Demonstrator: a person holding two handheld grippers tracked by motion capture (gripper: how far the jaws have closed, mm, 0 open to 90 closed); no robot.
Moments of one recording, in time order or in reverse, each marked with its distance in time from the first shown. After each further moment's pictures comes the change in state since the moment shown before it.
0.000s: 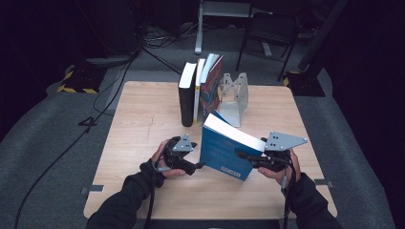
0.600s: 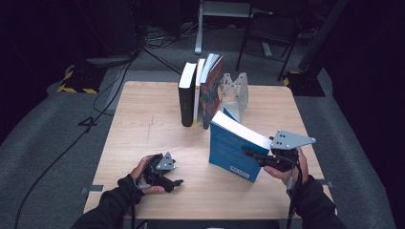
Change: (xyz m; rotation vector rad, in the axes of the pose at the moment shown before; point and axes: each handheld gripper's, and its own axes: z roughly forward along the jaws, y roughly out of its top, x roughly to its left) left arm -0.009 -0.060 -0.021 0.184 0.038 -0.010; right arm 0.000 0.008 -0.018 0.053 -0.097 0.024
